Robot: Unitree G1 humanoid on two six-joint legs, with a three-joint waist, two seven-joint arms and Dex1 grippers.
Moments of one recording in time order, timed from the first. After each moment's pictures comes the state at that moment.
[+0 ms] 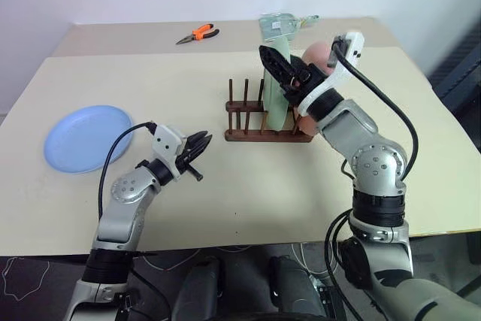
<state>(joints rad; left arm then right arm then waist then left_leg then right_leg) -0.21 0.36 0.00 -0.09 -0.25 0.13 -0.63 -0.68 -0.19 -0.12 -0.21 0.89 0.67 0.06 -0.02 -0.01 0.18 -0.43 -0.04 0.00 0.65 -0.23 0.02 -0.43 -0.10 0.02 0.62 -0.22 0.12</state>
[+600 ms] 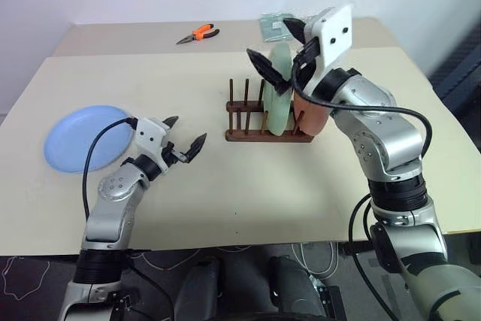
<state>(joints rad) -0.21 0.38 0.11 -0.10 -0.24 0.19 -0.46 -0.79 -0.43 0.13 -0.19 0.33 0.43 0.40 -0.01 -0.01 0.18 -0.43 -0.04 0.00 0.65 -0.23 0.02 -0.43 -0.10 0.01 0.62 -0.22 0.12</state>
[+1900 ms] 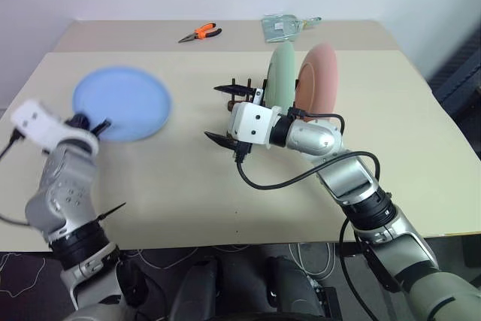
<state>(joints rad) -0.53 0.29 0.54 -0.25 -0.52 0.75 0.17 -0.74 -0.38 0.41 -0.13 -0.15 0.10 0.66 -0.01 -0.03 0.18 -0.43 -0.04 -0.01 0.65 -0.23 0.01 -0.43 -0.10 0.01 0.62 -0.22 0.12</state>
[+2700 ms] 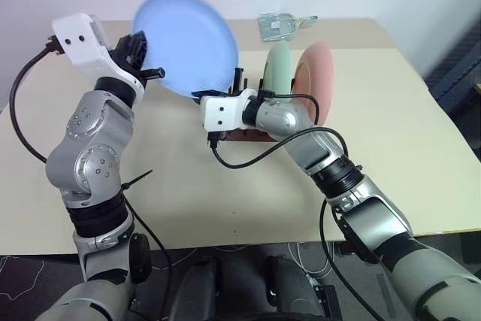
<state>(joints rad) -0.65 0.27 0.35 -0.39 -0.56 0.78 0.09 -0.94 -0.24 0.47 0.28 -0.39 -0.12 0.56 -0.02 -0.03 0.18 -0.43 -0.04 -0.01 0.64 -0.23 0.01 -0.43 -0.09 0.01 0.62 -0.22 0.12</state>
